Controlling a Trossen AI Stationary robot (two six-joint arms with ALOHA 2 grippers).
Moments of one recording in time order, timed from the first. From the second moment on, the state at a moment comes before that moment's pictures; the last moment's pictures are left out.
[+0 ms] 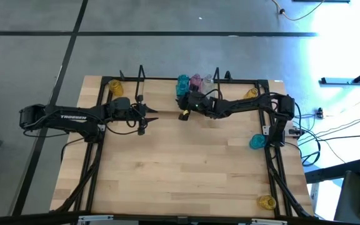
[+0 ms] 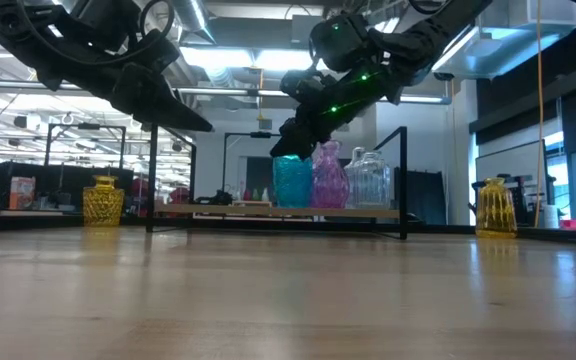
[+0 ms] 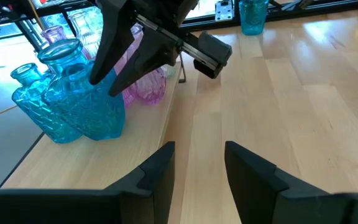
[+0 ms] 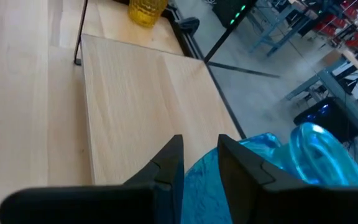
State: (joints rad) left arm 0.29 0.99 0.37 0.26 0.05 0.21; right arm -0.21 1.85 1.12 0.30 0.36 -0.40
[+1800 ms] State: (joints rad) left arm 0.29 0.99 0.37 0.28 0.07 0.19; right arm 0.25 1.12 1.12 -1.16 0.33 0.85
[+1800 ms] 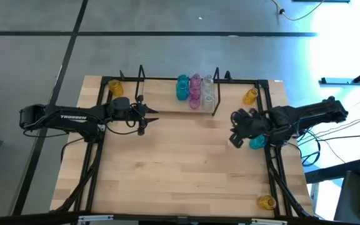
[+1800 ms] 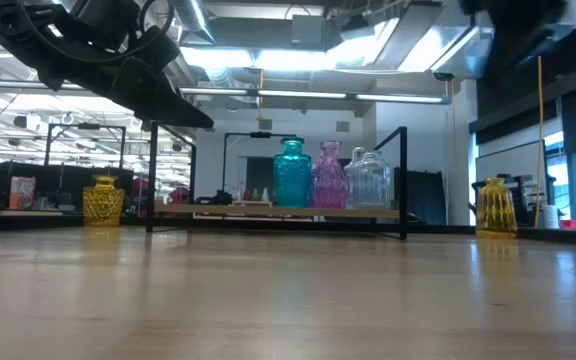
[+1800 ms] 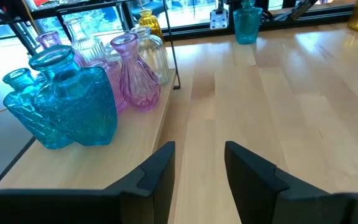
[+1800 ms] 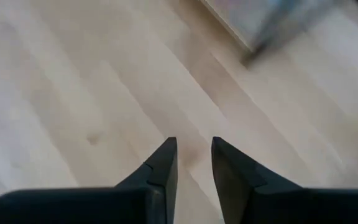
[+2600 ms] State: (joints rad) left arm 0.29 0.99 0.37 0.27 0.07 0.19; right arm 0.26 1.11 0.98 -1.57 -0.01 1.30
